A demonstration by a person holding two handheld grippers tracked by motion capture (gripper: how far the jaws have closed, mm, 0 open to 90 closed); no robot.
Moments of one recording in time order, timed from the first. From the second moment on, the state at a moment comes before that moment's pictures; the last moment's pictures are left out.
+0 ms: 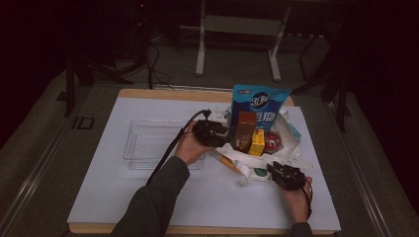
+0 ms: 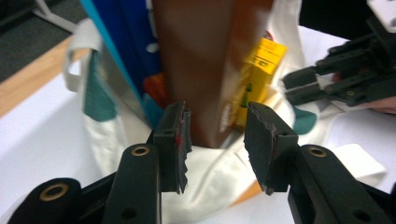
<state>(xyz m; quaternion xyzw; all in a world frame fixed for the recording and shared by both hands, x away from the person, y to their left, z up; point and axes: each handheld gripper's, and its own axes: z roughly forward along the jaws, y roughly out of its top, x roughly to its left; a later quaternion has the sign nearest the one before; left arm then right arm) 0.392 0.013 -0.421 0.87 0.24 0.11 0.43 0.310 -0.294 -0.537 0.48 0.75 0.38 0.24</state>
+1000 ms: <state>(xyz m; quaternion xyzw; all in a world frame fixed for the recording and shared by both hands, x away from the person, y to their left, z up) 0.410 -0.009 -0.420 0.89 0.19 0.11 0.39 0.311 -0.295 -0.537 0.48 0.75 0.38 0.24</state>
